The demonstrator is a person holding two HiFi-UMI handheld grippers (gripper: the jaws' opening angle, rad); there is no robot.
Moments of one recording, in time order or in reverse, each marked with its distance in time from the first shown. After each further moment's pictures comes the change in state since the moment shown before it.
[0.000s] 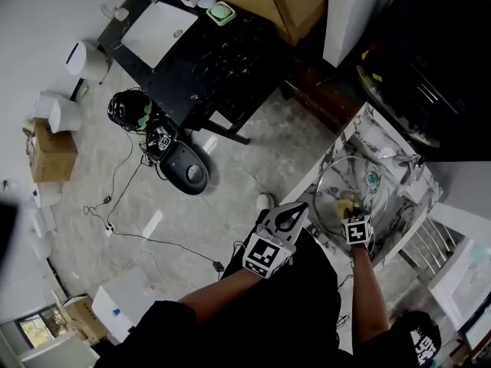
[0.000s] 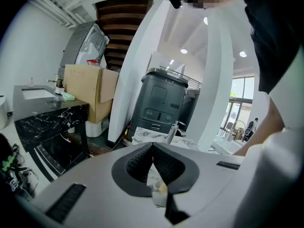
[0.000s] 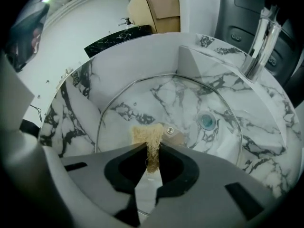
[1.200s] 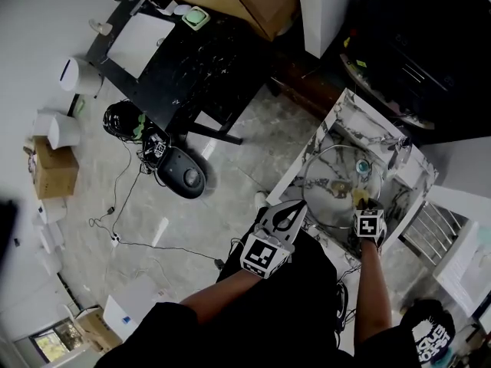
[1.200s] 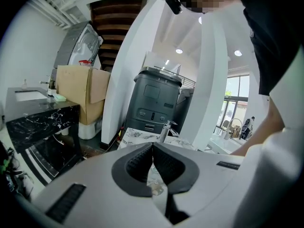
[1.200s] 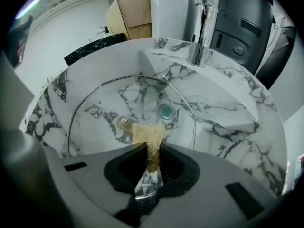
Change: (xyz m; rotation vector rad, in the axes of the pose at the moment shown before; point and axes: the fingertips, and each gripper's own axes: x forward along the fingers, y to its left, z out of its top) left arm 0.023 -0.041 0.002 0.031 -0.018 -0.035; right arm -0.023 -0.088 -0.034 0.143 -0.065 -0.164
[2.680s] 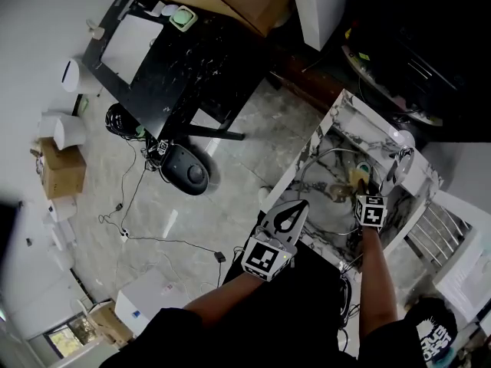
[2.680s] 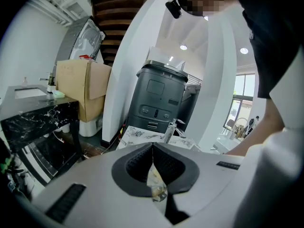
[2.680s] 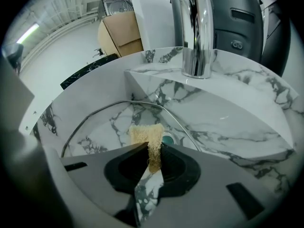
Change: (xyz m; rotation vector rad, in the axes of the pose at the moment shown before) left arm 0.046 0.009 0.006 -0.012 0.046 0.040; right arm 0.039 -0.017 0.077 0.119 -0.173 0.104
